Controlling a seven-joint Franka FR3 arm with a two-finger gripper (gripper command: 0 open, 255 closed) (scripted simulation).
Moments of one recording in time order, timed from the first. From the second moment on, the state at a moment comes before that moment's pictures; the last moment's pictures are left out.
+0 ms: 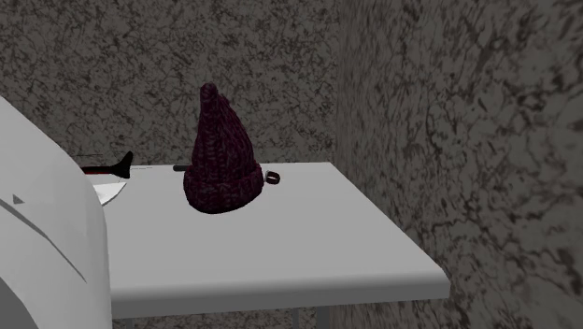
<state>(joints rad) -0.74 -0.53 1.98 -1.91 0.55 2.13 2.15</state>
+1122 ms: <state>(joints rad) -0.76 -0.56 2.01 -1.93 0.59 2.17 2.13</state>
